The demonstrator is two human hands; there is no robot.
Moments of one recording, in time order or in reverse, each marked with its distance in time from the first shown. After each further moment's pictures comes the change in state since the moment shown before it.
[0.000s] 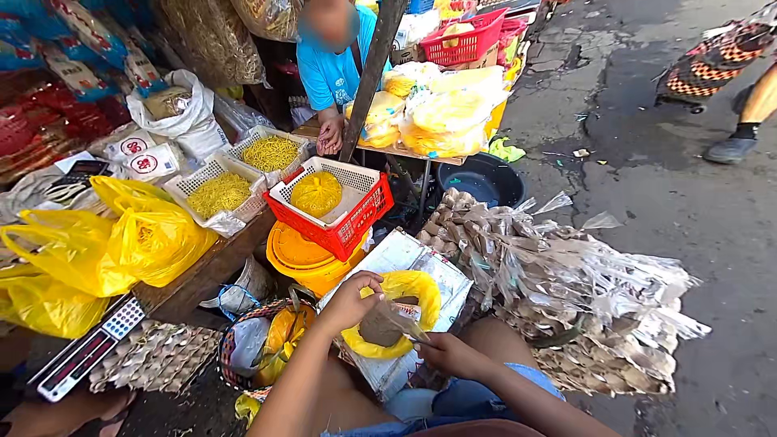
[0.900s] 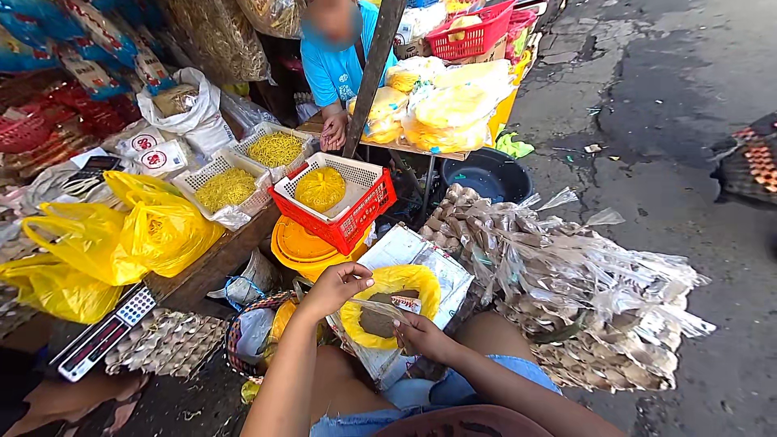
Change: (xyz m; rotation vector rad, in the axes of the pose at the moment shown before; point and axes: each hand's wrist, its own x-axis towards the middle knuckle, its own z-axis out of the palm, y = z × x) left_hand -0.023 0.023 -0.025 -0.198 0.064 -0.141; right_hand 0.027 -0.021 0.027 0.424 0.088 -0.210
